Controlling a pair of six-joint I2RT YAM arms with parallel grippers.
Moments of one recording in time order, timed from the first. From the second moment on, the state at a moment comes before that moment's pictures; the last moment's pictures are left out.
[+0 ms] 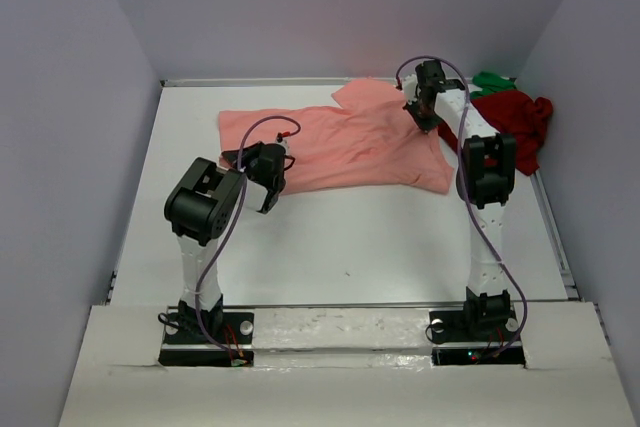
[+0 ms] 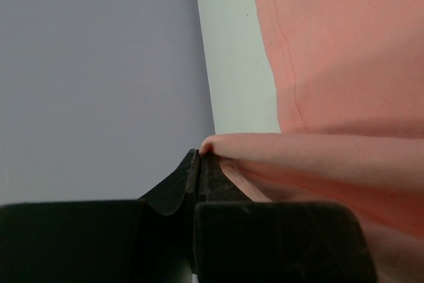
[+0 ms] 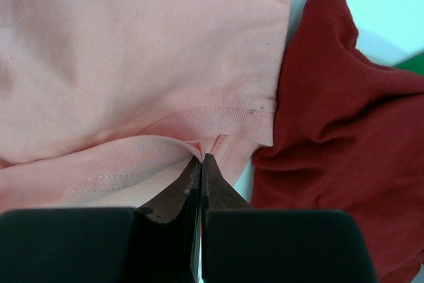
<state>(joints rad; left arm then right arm) -0.41 1.99 0.84 0.76 -1.00 1.08 0.13 2.40 2.15 -0.83 0.14 -0.47</state>
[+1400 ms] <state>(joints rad) -0.26 1.55 1.30 -0.08 -0.52 0.53 0.13 1.99 1.86 -0.80 0.20 -0.49</state>
